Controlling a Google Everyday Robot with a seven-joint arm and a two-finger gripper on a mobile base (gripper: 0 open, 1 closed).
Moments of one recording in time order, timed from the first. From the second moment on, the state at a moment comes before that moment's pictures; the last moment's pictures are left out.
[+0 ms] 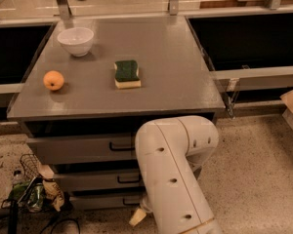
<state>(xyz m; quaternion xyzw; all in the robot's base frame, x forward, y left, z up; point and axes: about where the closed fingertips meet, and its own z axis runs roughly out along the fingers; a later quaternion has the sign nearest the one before) 0.507 0.030 0.180 -0.49 0.84 0.13 0.18</state>
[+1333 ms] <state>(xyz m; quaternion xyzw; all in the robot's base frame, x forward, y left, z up) 0.498 0.035 0.172 -0.49 0.84 0.14 0.17</state>
